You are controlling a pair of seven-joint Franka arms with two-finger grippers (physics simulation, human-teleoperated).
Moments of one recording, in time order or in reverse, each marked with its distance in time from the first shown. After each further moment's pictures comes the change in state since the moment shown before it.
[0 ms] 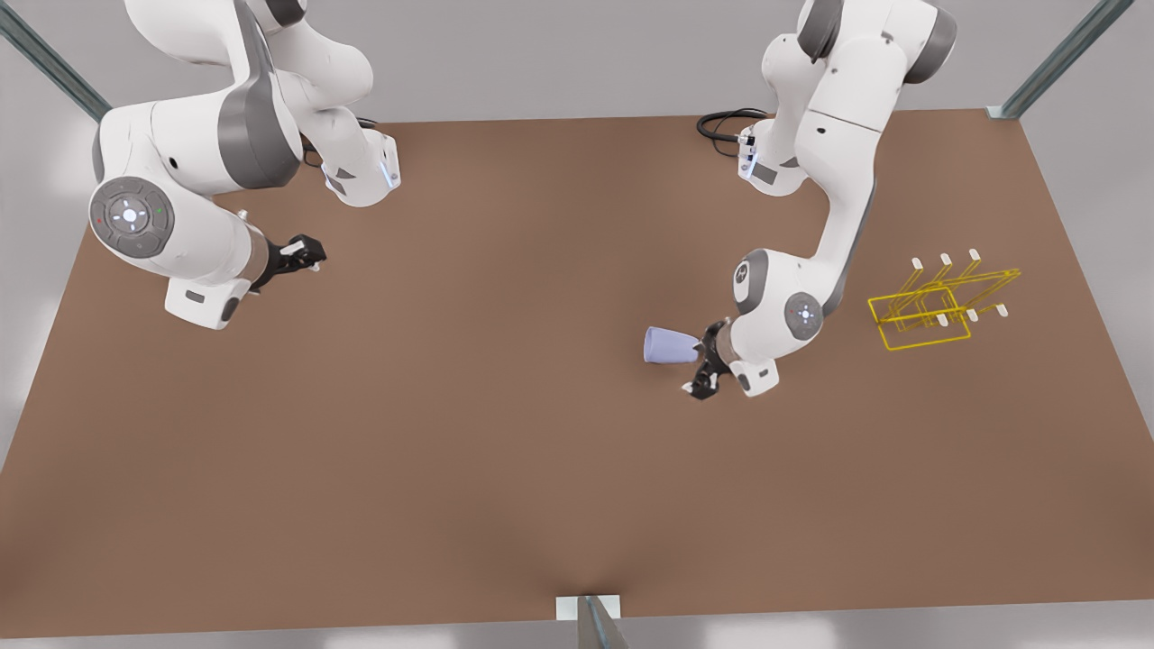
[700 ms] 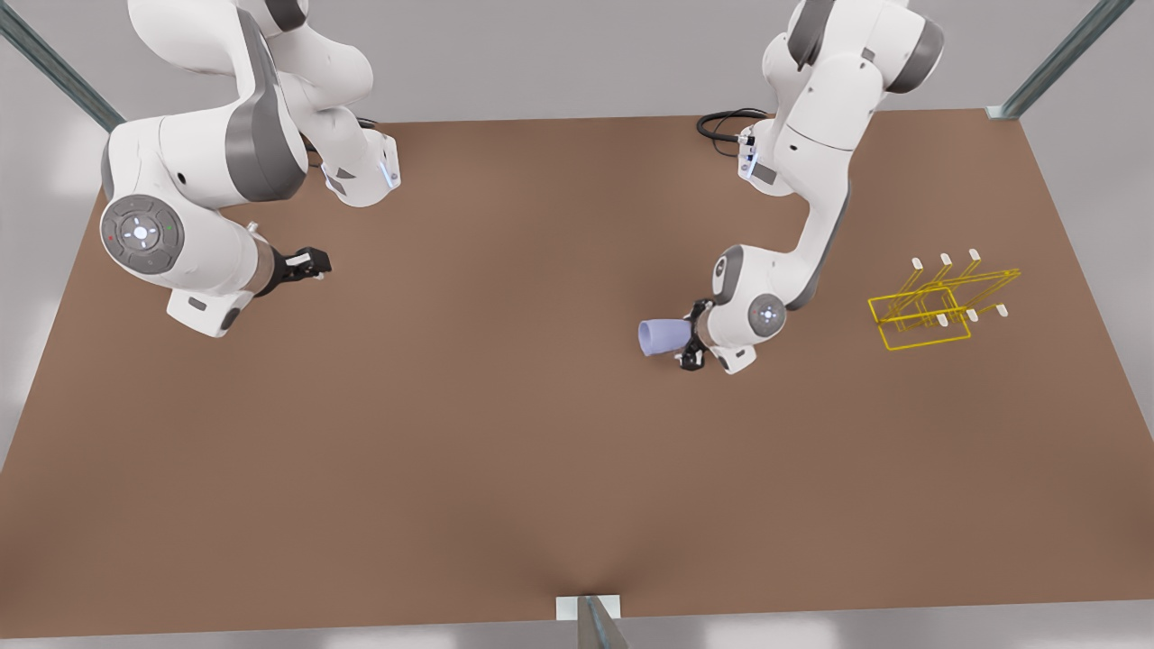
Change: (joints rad) left arm -0.056 0.056 -0.002 -0.128 0.020 0.007 -0.123; right arm 0.001 0.022 -0.002 0.003 0.002 -0.002 0.102
